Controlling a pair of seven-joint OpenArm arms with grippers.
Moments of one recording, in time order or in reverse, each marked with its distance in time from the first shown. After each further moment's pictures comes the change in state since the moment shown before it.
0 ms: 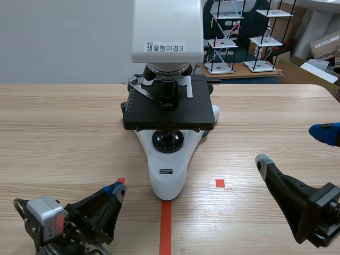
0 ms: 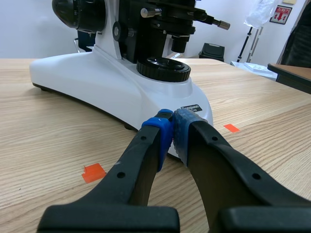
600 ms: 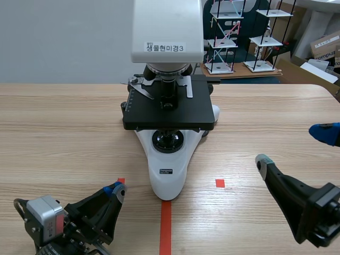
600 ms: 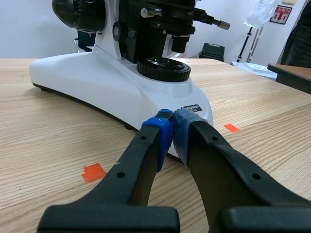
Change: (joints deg) left arm 0.0 0.0 0.0 0.0 0.0 0.0 0.0; right arm 0.0 0.0 0.0 0.0 0.0 0.0 0.0
